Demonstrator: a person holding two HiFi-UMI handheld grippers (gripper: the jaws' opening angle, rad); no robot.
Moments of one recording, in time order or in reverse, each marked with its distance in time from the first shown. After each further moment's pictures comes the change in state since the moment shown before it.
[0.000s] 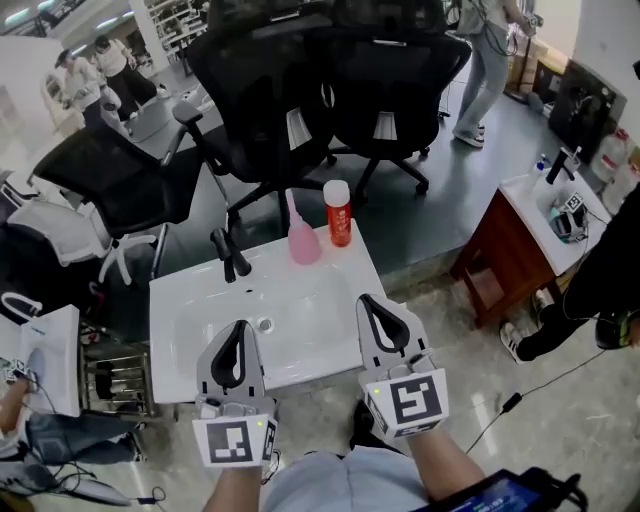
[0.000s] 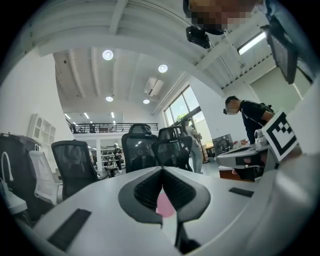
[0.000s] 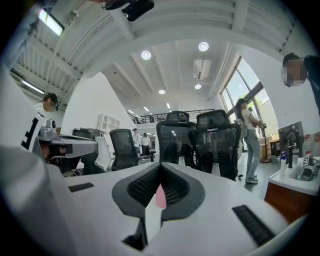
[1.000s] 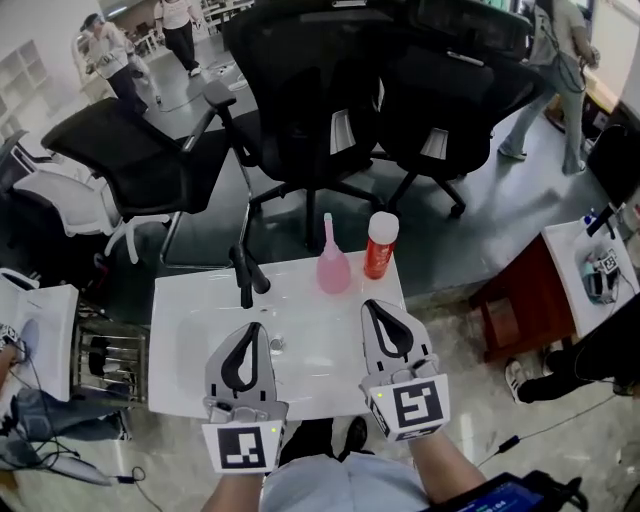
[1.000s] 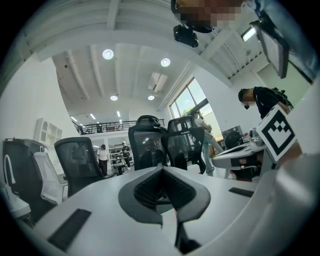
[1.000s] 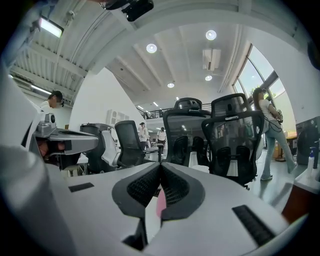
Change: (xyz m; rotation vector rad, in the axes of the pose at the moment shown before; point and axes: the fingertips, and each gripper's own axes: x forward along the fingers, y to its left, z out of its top) left arm 0.085 0.047 -0.033 -0.013 0.034 0.104; right arm 0.127 -0.007 -0.028 -0.019 0.067 0.133
